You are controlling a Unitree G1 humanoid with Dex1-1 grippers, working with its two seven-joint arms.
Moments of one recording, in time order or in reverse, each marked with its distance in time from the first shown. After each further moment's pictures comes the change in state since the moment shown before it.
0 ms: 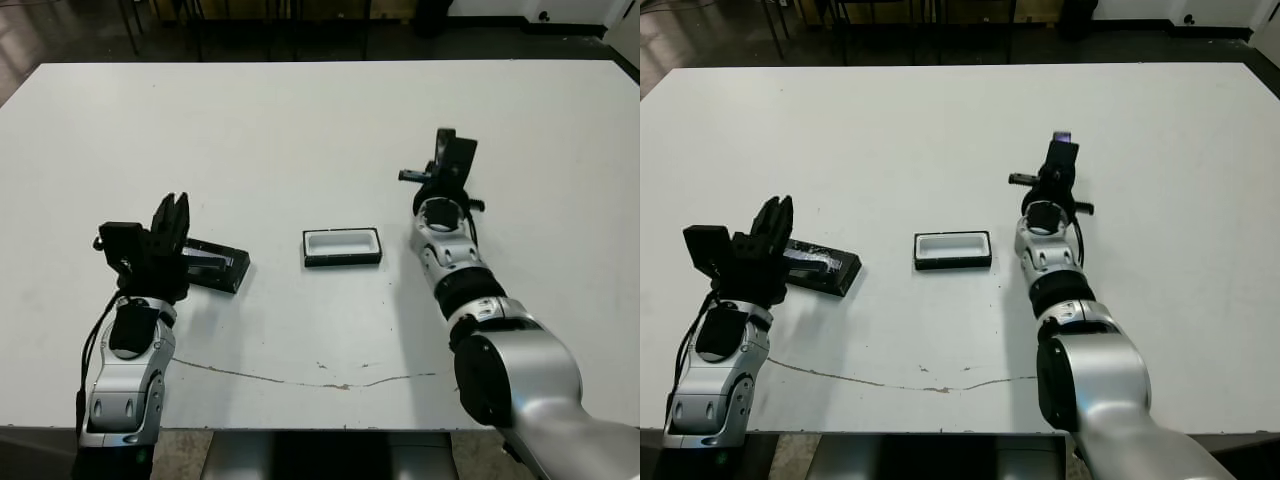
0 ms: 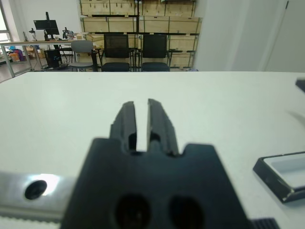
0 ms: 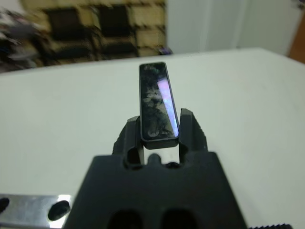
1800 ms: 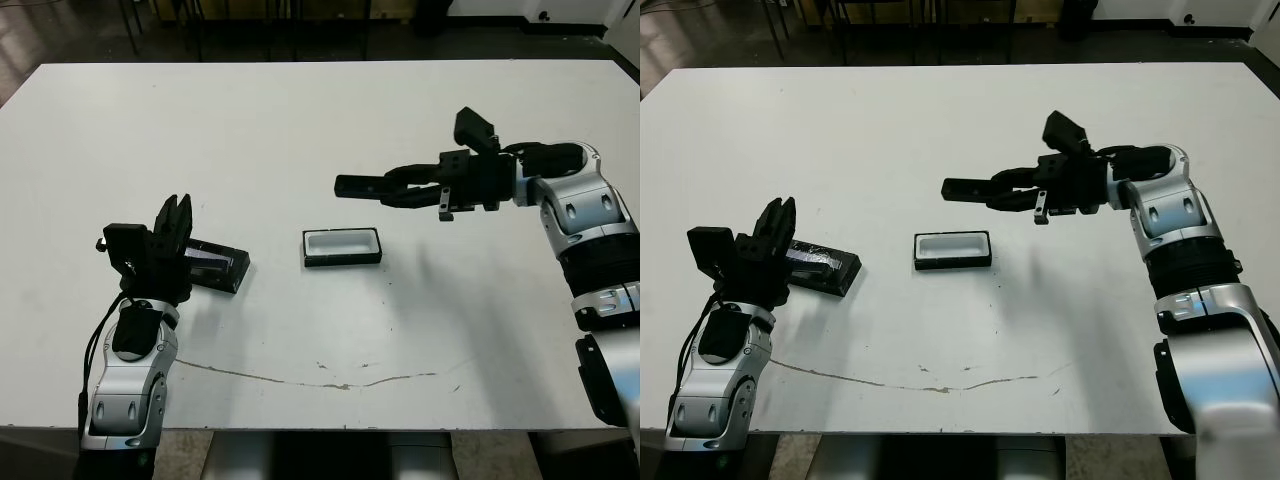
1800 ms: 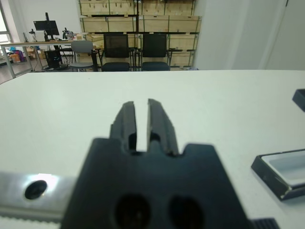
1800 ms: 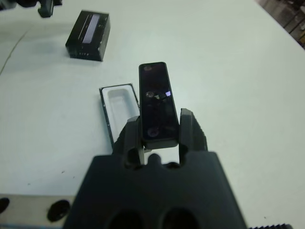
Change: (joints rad) left arm 0.008 -0.001 -0.010 -0.014 0.017 0.006 0.010; right arm -0.088 -0.464 0.370 -0.221 0.059 0.218 1.489
